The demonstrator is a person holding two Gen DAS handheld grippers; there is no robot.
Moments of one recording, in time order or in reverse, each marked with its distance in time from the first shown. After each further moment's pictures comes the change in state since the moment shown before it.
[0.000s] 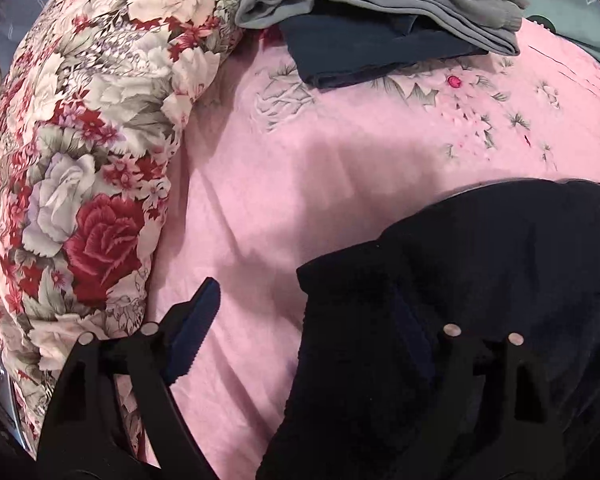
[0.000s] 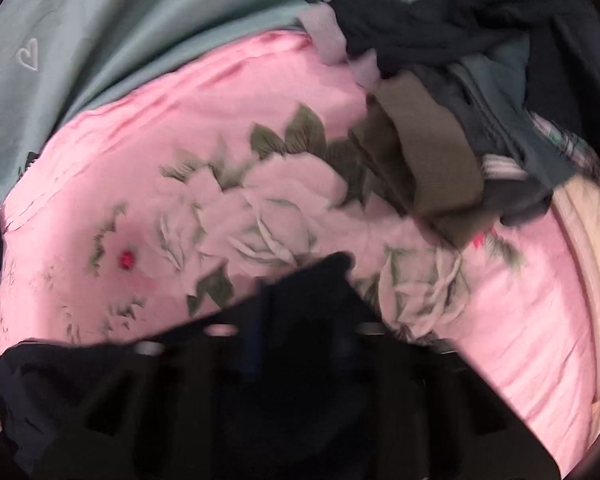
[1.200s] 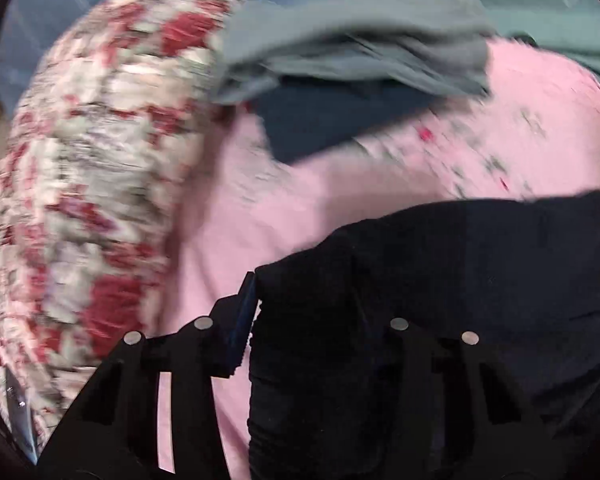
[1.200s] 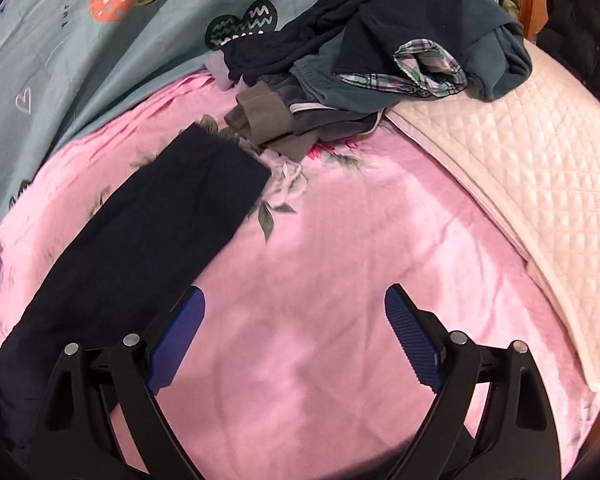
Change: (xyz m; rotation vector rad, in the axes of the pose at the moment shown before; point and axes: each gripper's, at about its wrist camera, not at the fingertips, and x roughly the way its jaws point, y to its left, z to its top) left arm -0.031 -0.030 0.028 0.020 -0.133 0.060; right arm -0.096 -0.041 -0.104 0.219 -0.102 -0.164
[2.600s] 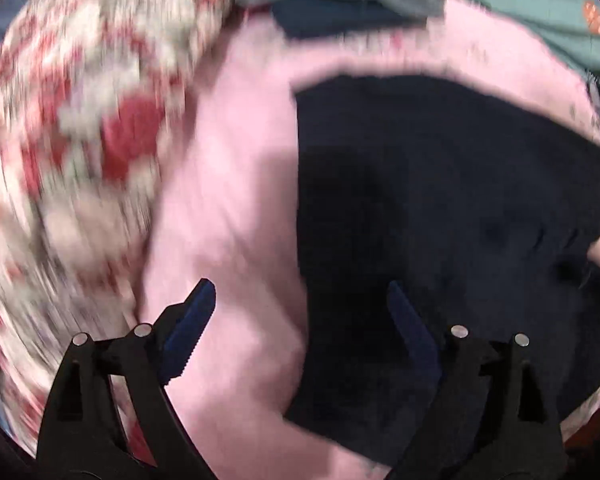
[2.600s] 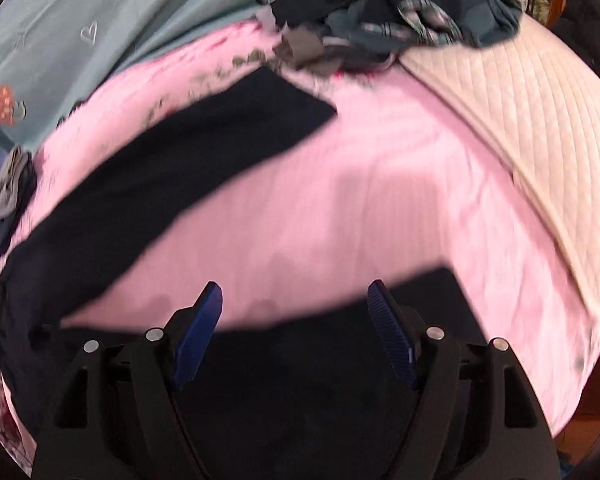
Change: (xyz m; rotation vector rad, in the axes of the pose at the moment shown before) left arm -0.017 0.046 -0.125 0.012 0.187 -0.251; right arm -0.069 -0.018 -0.111 -0.098 0.130 0.065
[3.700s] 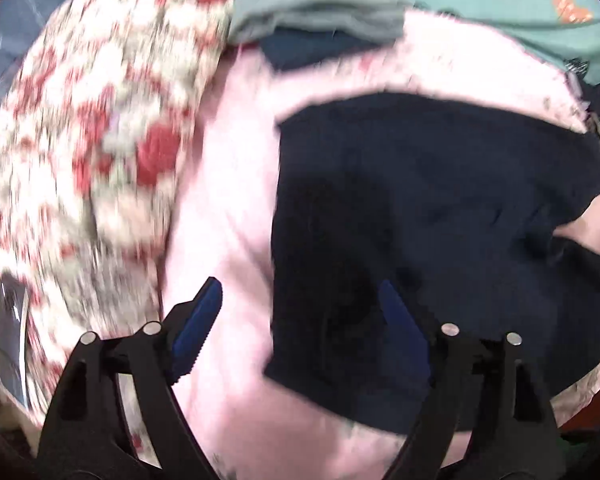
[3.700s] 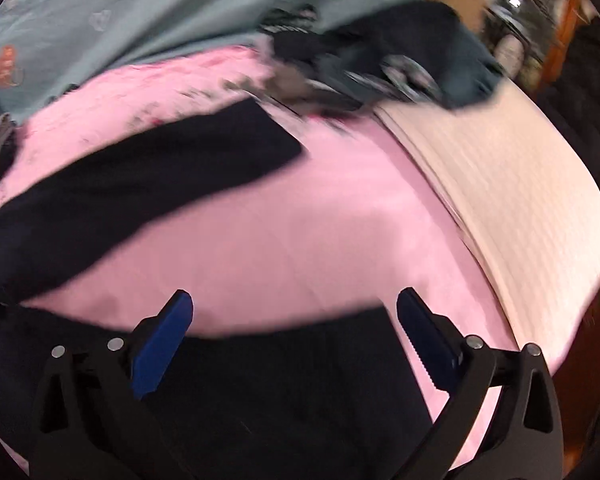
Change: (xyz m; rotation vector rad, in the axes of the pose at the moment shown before) left arm -0.080 -0.008 -0.010 0.077 -0.130 0.041; right arm -0.023 0.016 0.011 -0.183 -0.147 -0.141
